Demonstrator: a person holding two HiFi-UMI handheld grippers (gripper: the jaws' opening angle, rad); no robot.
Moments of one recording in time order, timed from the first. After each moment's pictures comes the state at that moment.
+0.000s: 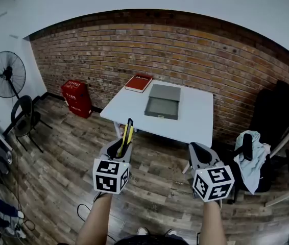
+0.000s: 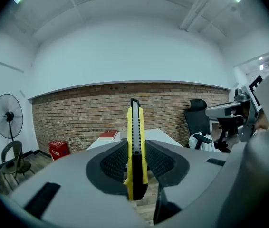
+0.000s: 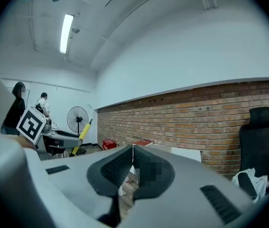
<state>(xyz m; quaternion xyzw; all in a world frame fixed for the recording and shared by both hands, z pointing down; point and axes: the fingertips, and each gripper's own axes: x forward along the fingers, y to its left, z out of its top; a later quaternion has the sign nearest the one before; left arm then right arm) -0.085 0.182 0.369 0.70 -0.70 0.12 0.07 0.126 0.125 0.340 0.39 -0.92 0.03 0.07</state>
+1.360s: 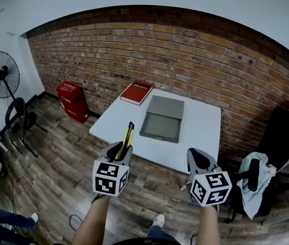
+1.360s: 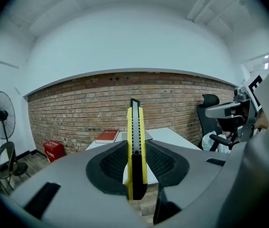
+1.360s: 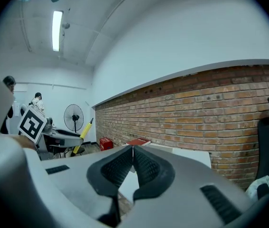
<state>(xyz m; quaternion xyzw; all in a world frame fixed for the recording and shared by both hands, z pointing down) -0.132 0.002 0.398 0.69 -0.70 0.13 0.09 0.077 -0.060 0.373 0.37 -0.92 0.05 0.09</state>
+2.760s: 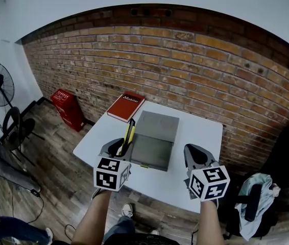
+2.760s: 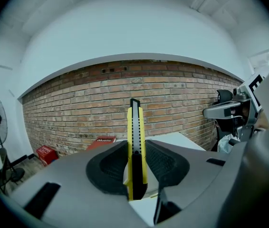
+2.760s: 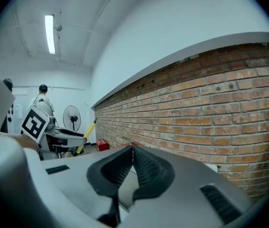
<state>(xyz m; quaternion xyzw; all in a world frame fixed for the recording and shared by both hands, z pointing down) -0.131 -0.198 0.400 0.69 -0.71 0.15 0.09 0.065 -0.260 0.380 0.35 -0.93 0.06 0.09</state>
